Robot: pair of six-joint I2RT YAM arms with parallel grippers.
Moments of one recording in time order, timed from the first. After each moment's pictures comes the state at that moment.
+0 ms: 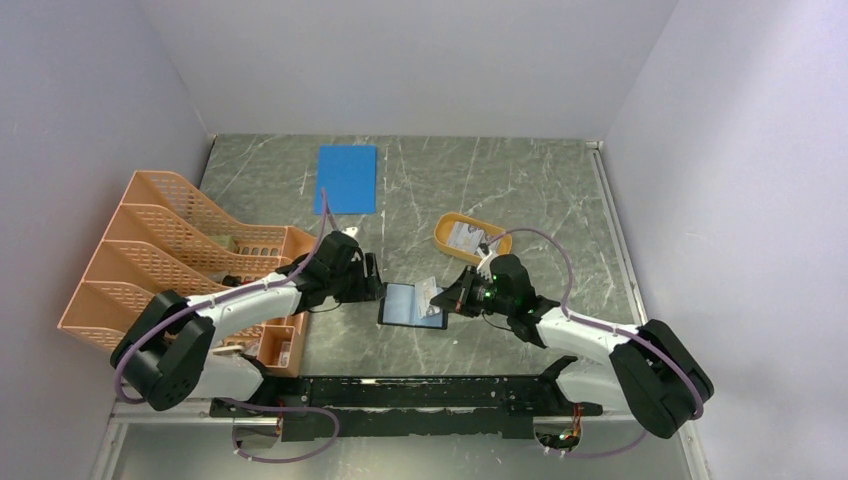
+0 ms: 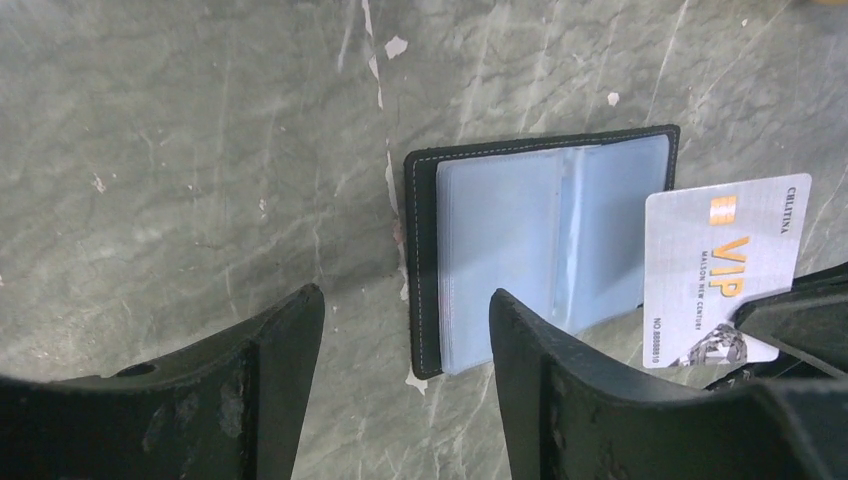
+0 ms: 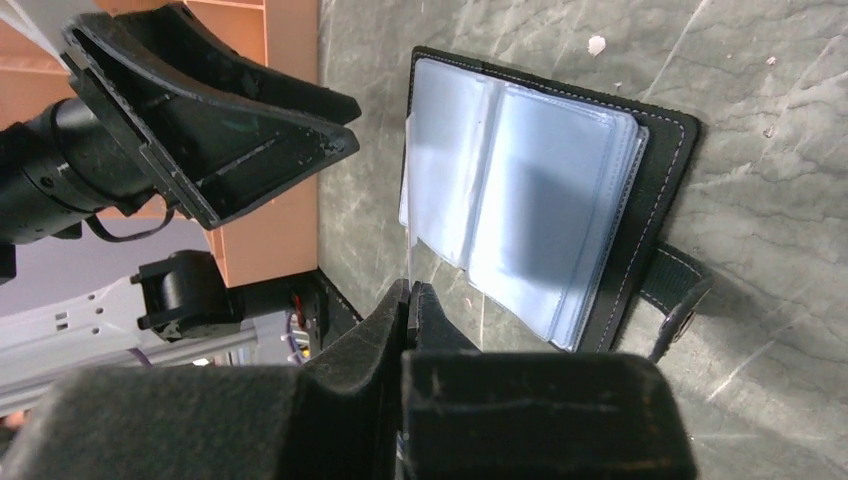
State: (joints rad) left arm -0.66 1.33 0.61 -0.12 0.05 -0.67; right arm 0.61 1.17 0.30 0.35 -0.39 0.97
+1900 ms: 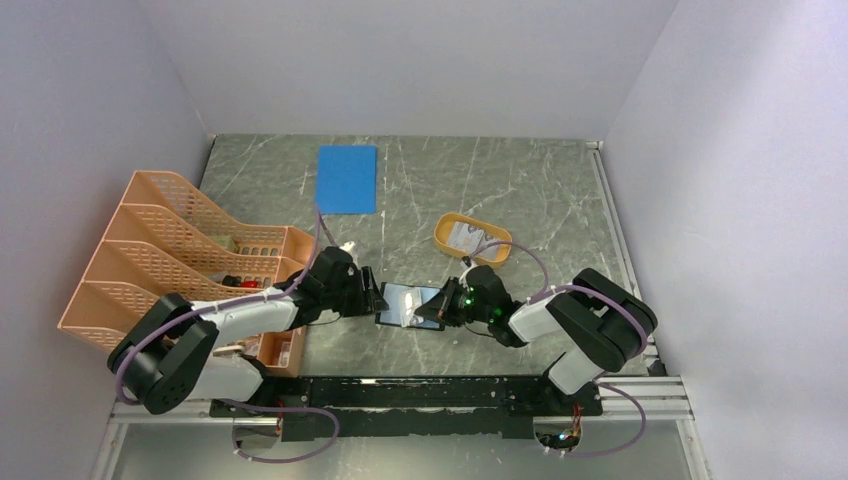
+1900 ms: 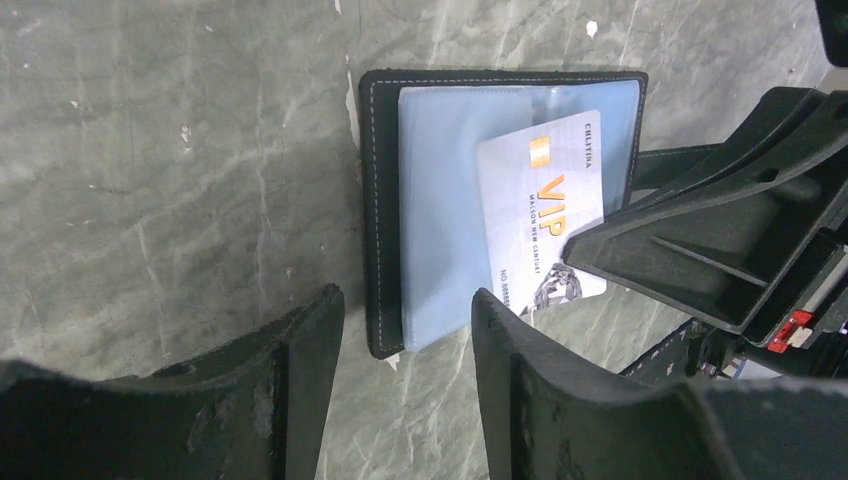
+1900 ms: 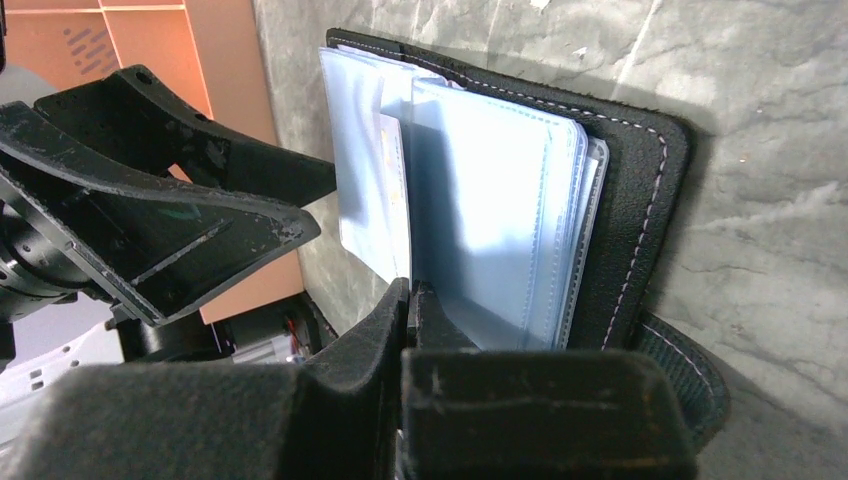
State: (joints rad) left arm -0.67 1.32 0.45 0.07 0.17 -0.78; right arm 0.73 1.57 0.28 0.74 -0.30 1.14
